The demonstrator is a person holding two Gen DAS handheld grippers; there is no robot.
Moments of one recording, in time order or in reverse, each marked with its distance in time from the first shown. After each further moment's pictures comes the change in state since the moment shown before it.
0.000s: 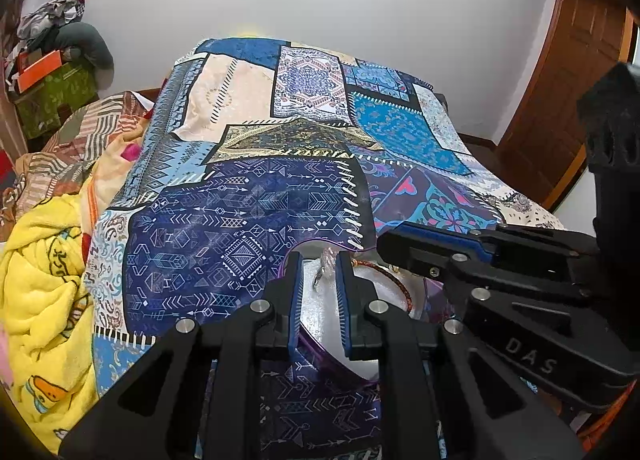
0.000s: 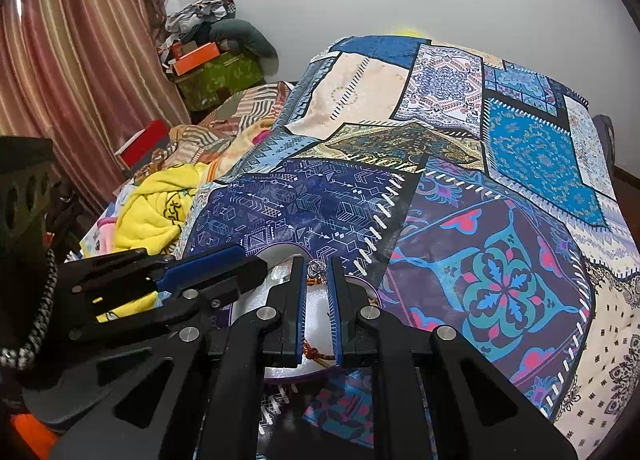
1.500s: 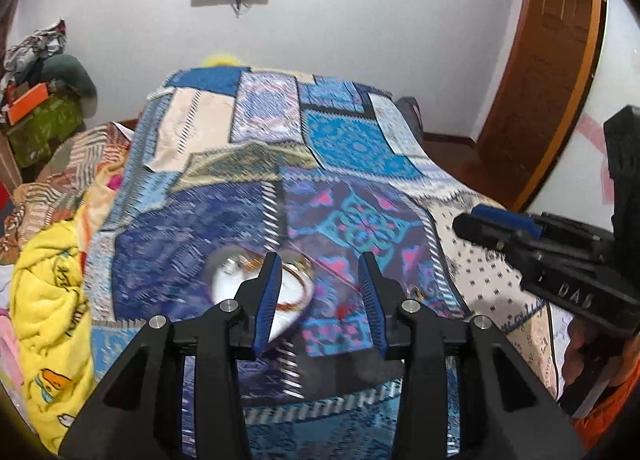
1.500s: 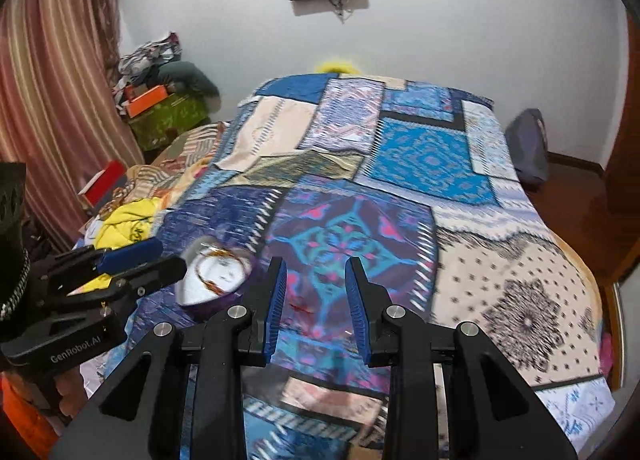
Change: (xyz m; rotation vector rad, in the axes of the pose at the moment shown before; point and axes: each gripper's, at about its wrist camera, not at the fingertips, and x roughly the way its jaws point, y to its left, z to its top) left arm -0.052 -0.080 -0.001 0.084 -0.023 -0.040; right arm -0.117 -0.065 -0.032 0.125 -0.091 -0.198
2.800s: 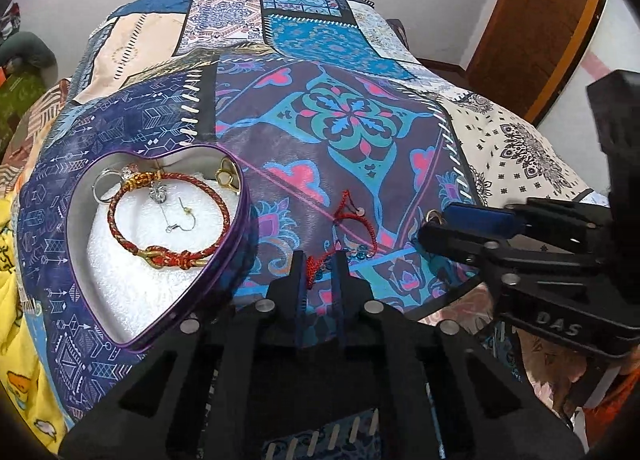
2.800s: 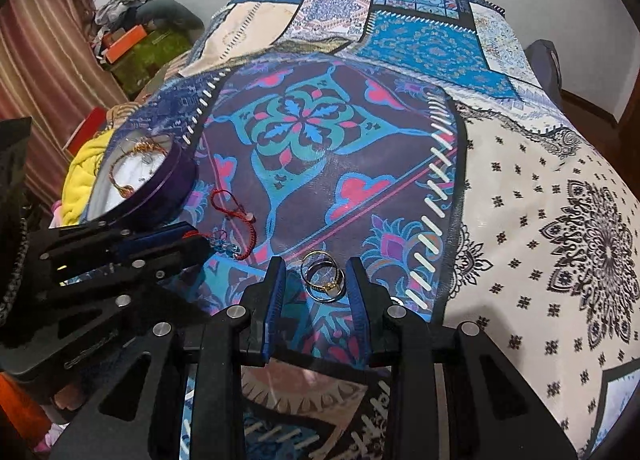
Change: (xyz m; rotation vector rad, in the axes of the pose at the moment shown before) left arm 0.110 -0.020 -0.045 0.060 0.246 -0.050; right arm 0.082 -0.026 -0.055 0.005 0.259 0.027
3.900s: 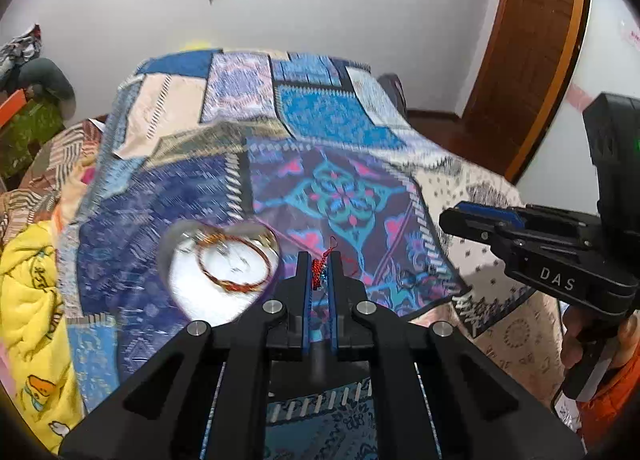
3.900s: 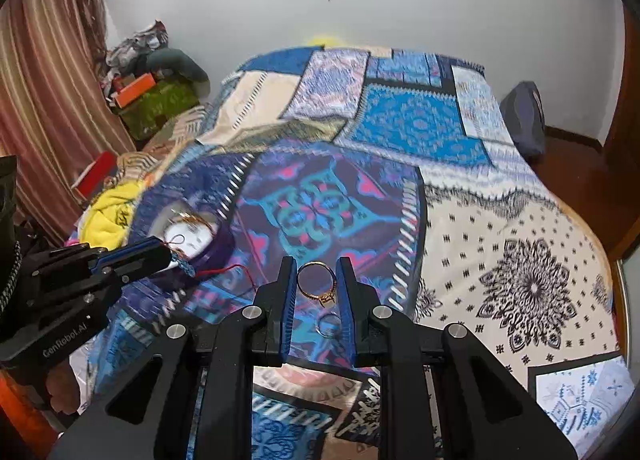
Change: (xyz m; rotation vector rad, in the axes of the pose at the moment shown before) left arm -0.094 0.001 0.006 -0.003 -0.215 0.020; right arm -0.077 0.017 0.020 0.006 -0.222 -0.007
